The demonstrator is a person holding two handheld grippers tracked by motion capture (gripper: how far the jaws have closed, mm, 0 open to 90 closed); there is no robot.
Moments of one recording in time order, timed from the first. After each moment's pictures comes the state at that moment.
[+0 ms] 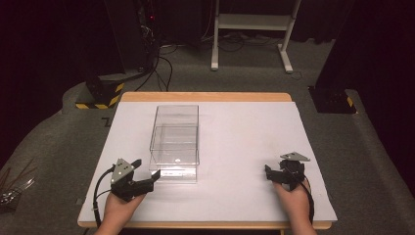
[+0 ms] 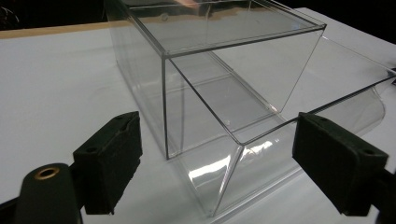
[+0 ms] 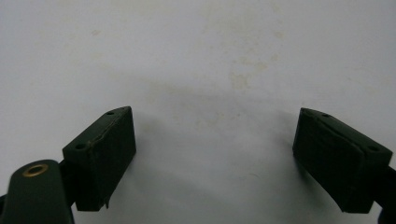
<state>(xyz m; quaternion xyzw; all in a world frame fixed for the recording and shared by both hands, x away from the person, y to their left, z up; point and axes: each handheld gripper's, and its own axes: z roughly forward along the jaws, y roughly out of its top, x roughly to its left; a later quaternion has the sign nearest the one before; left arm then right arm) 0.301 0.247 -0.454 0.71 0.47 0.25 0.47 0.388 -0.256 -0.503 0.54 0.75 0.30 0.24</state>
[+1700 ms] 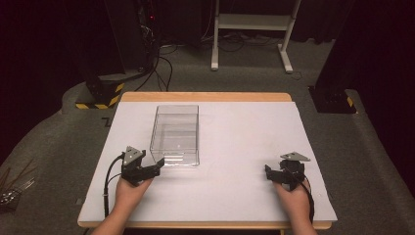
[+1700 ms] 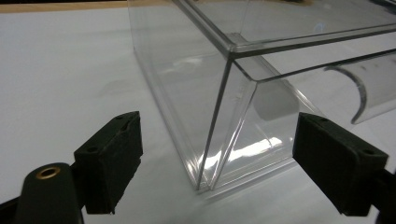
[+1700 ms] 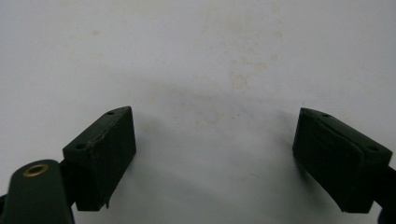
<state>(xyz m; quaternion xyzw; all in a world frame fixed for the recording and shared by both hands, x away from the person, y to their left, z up) 0.354 0.242 -0.478 0.70 0.51 0.24 0.44 0.388 -0.256 -0.504 0.54 0.75 0.30 0.24</state>
